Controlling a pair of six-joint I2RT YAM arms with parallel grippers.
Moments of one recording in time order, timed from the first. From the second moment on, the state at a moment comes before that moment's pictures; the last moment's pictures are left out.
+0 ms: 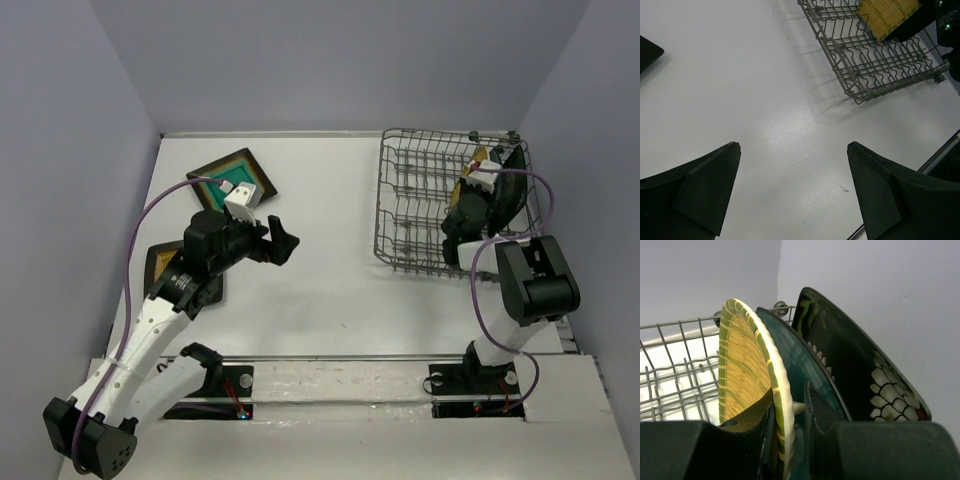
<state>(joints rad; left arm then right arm) -0.46 0.82 0.78 -0.28 0.23 -0.28 0.14 1.68 0.66 1.24 0.83 -0.30</state>
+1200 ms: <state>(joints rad) -0.42 0.85 0.78 -0.28 0.25 -0.28 0.14 1.71 0.64 1.29 0.82 -0.17</state>
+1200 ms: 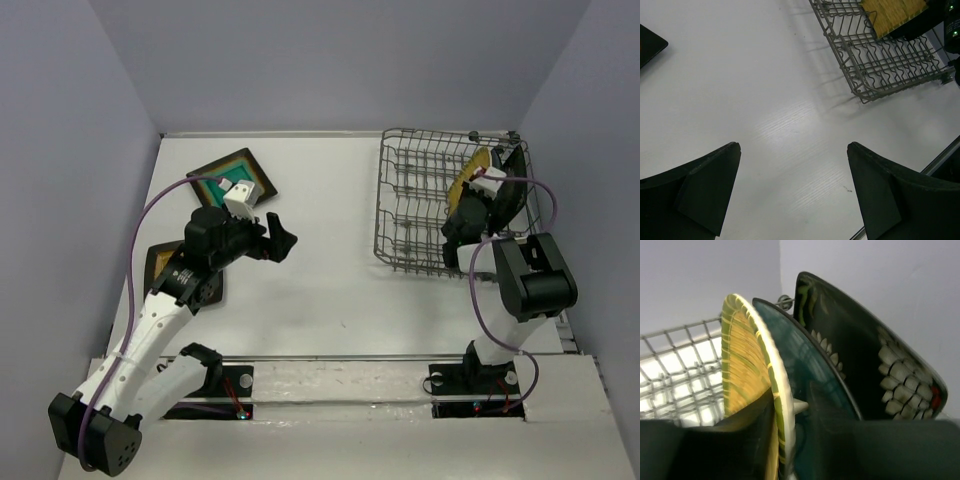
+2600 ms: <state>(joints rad) -0.02 0.91 0.75 -0.23 0.10 -0.48 0.84 1.65 1.06 0.32 0.08 0.47</state>
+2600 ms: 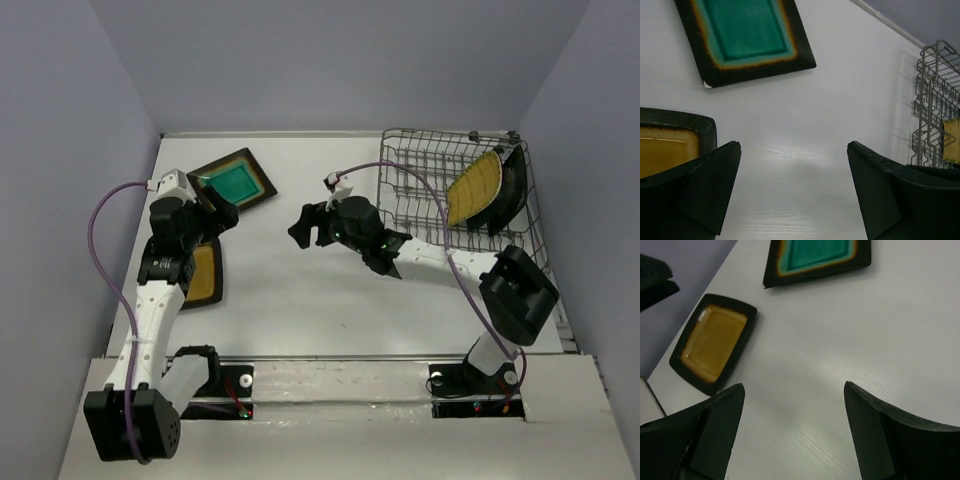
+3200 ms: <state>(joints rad) 0.32 1.40 0.80 0.06 0.25 -0.77 0.83 1.55 1.03 0.23 -0.12 0.44</state>
